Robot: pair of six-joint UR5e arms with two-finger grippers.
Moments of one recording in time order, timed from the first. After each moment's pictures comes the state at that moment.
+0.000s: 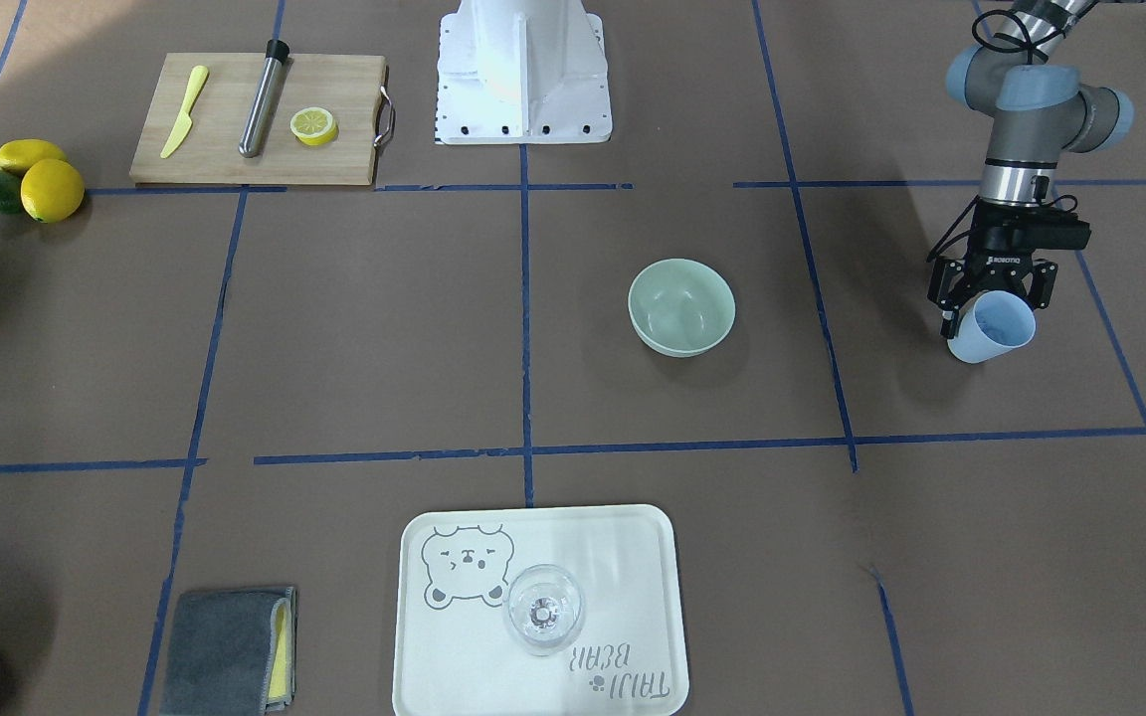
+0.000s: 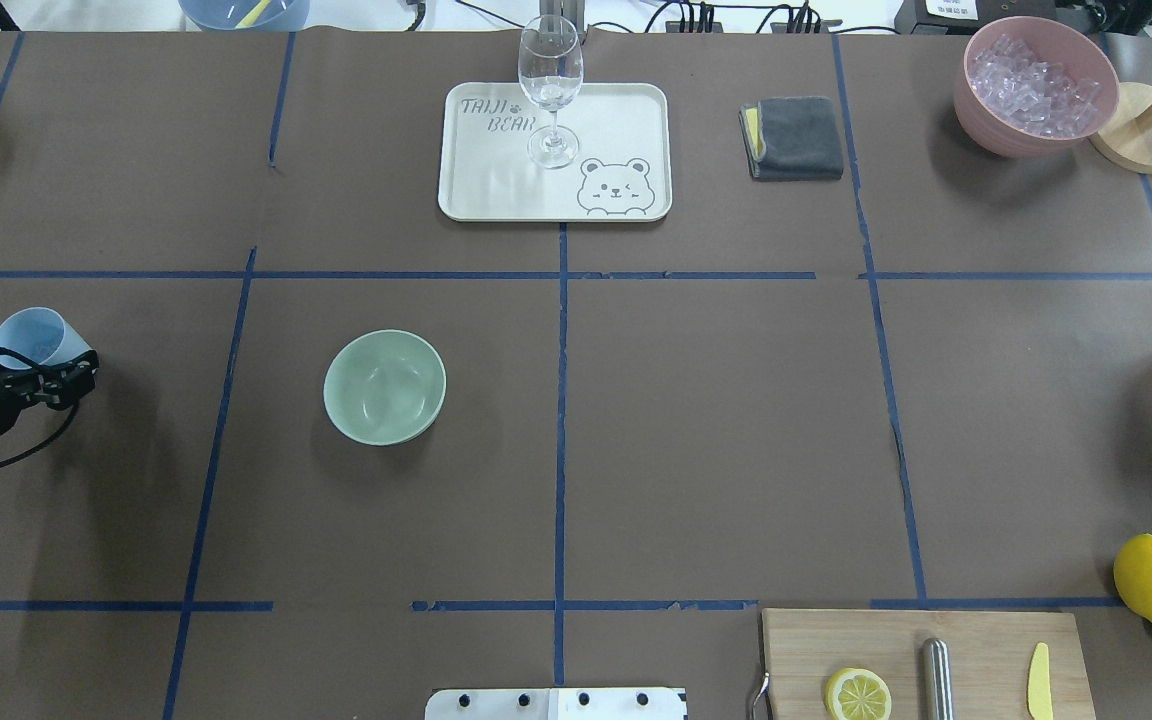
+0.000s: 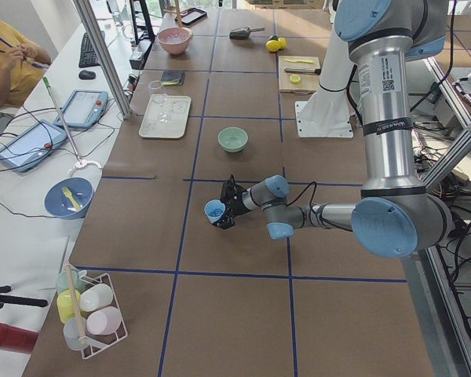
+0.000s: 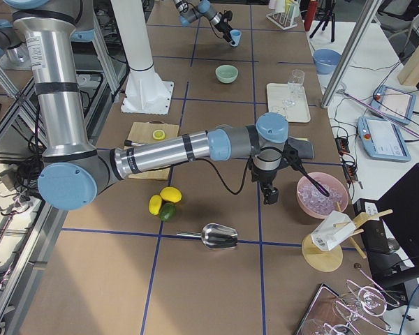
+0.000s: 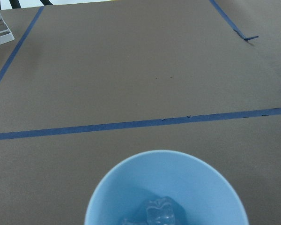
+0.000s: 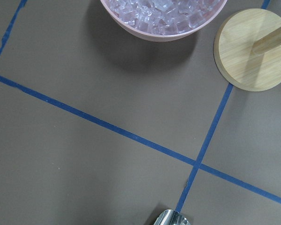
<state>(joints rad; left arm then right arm) -0.56 -1.37 -1.54 -2.86 -1.24 -1.07 1.48 -1.44 1.72 -1.66 2.30 -0.20</state>
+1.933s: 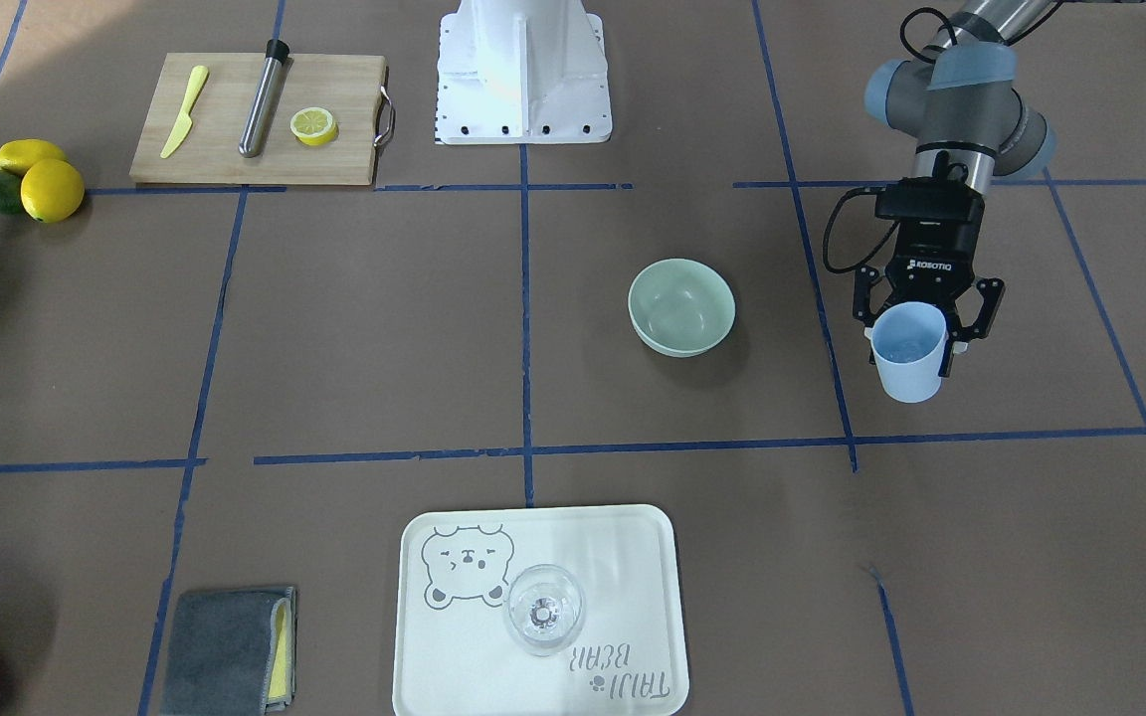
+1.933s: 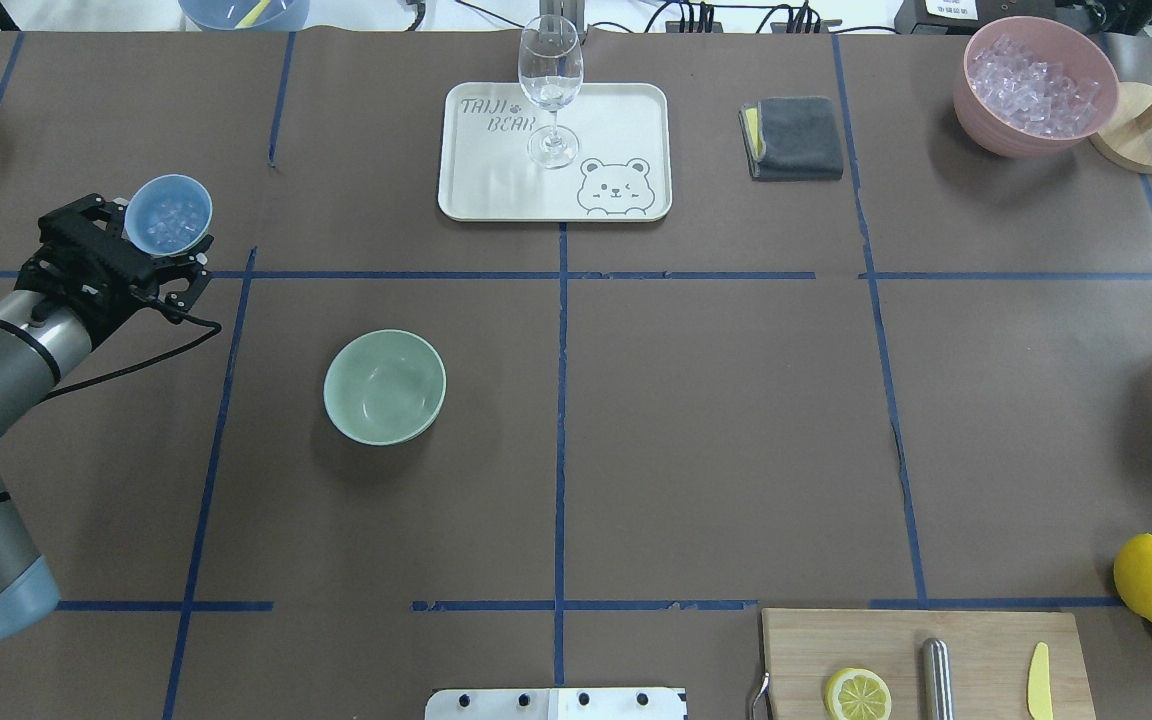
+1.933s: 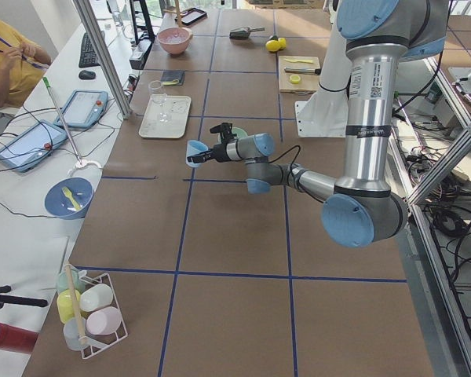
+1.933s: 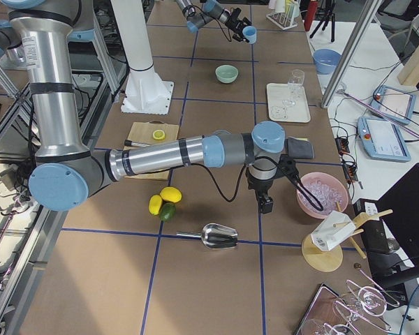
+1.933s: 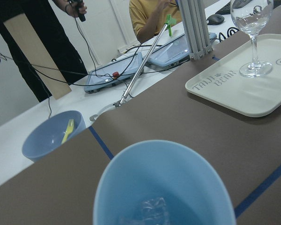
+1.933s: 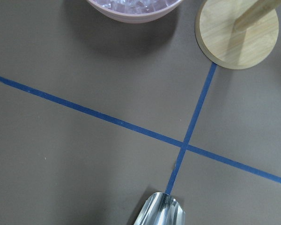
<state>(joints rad) -0.60 -1.63 -1.68 -2.76 -1.09 -0.23 1.53 -1.51 1.71 -1.67 2.30 -0.19</state>
